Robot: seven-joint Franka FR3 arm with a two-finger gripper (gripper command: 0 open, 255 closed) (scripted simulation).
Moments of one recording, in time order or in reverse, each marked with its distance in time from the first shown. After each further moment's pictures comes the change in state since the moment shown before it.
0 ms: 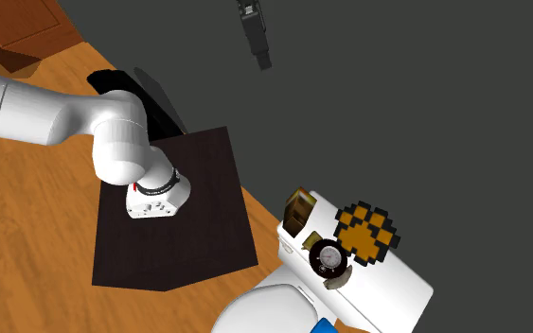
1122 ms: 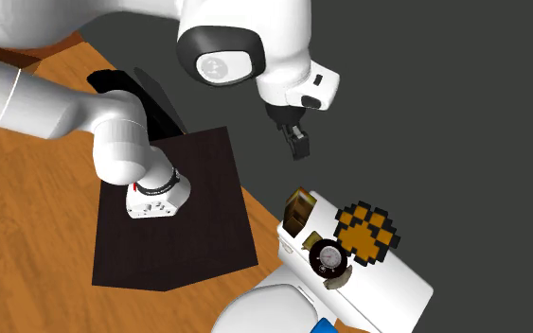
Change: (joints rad) arm 0.016 0.171 -0.327 -0.242 -0.084 0.344 -0.404
